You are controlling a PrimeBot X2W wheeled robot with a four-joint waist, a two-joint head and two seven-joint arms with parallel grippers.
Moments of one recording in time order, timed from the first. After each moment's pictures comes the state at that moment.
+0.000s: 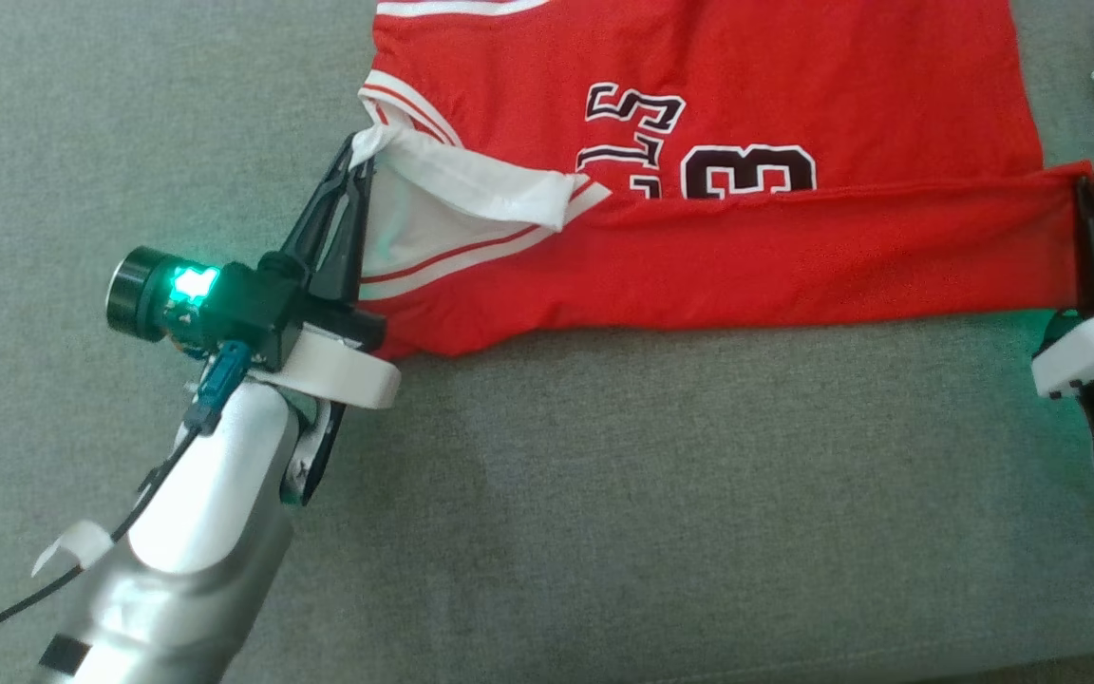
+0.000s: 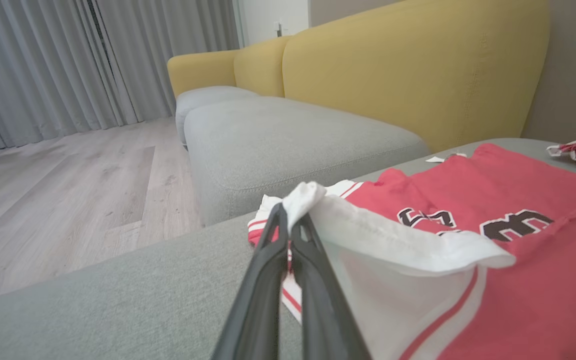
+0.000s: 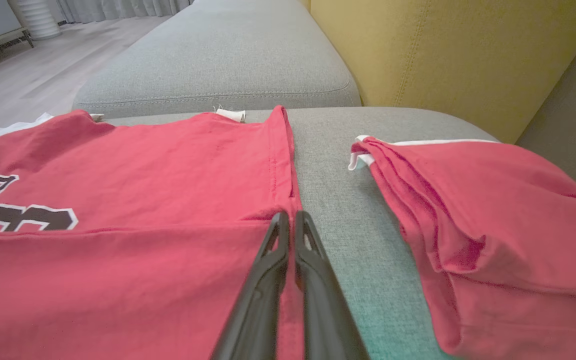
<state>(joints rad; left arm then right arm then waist) -0.58 0.24 -0.51 0.36 -0.26 0.08 -0.24 -0.44 -0.37 0.06 0.53 0.36 0.13 -0.14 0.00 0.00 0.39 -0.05</state>
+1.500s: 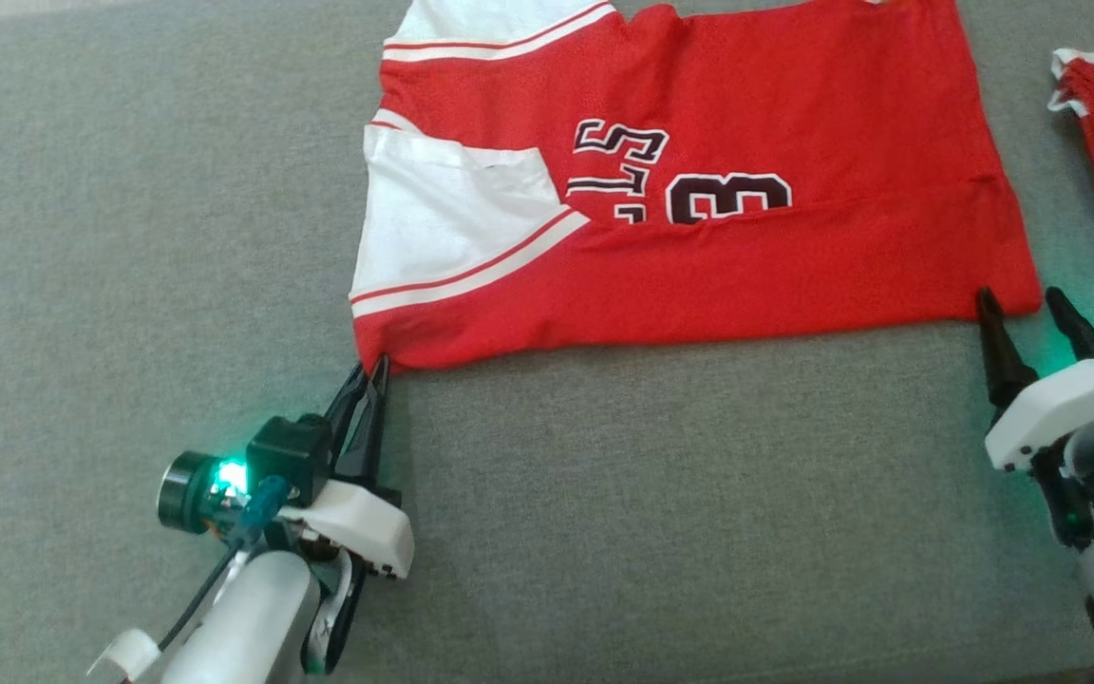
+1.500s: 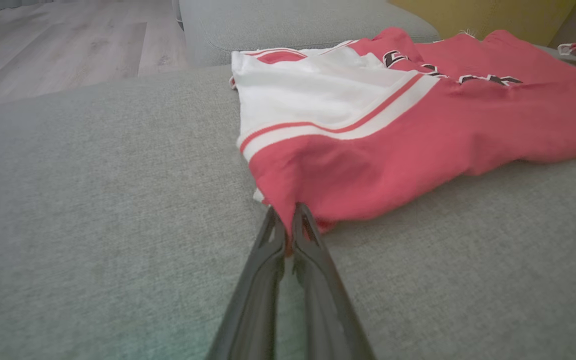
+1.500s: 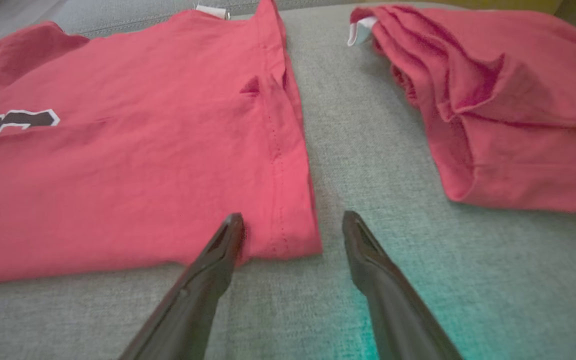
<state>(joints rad) -0.30 0.22 -0.52 0.38 -0.34 0.12 -0.11 -0.42 -0.34 0.15 0.72 0.41 0.13 -0.10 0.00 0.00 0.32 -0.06</state>
